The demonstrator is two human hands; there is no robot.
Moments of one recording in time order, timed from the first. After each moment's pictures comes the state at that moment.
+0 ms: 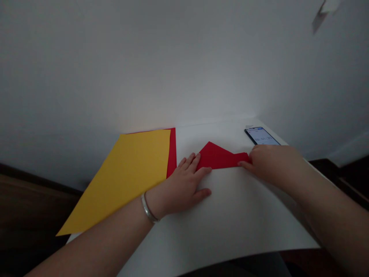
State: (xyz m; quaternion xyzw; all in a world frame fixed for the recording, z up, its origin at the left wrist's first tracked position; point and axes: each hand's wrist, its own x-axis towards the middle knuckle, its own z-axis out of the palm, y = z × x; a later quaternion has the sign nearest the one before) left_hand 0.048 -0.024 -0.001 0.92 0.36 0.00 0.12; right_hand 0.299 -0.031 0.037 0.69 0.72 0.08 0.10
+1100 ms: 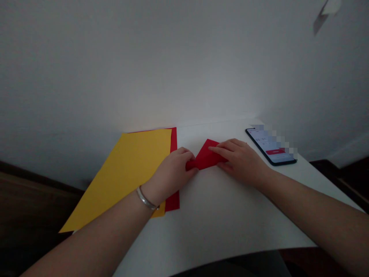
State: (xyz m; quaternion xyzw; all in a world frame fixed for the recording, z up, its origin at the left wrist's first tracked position) left_hand 0.047 -0.003 0.016 0.87 0.46 0.14 0.11; right_hand 0.281 -0.015 0.008 0.43 0.88 0.09 -0.18
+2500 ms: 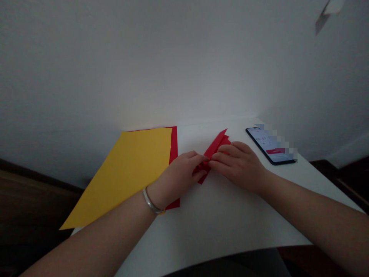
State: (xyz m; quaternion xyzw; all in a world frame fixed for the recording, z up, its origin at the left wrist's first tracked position) left_hand 0.058 -0.007 0.008 0.90 0.37 0.20 0.14; right_hand 0.272 -0.020 0.012 0.25 0.89 0.29 -0.23
